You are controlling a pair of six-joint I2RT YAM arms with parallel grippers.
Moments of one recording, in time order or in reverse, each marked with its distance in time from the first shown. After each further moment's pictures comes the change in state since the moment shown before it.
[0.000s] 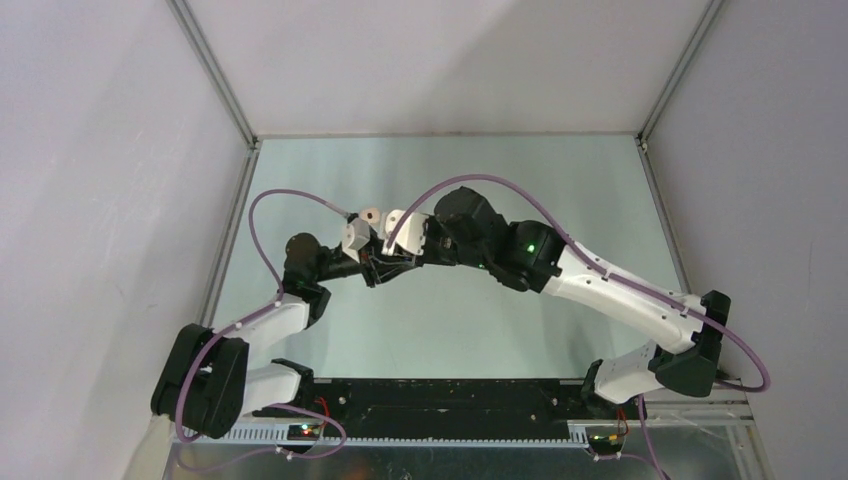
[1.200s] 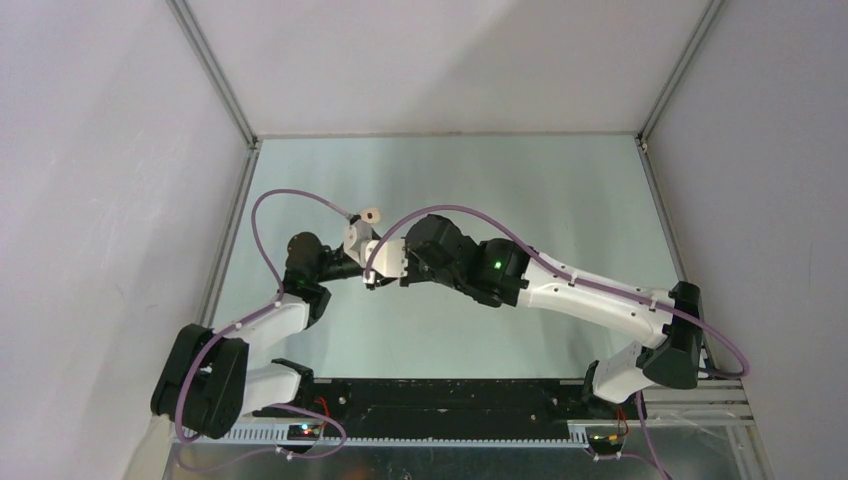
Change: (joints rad) left arm -0.002 0.000 0.000 -0.052 0.025 0.020; right arm 0.107 0.083 -0.059 0.043 0.198 -0.105
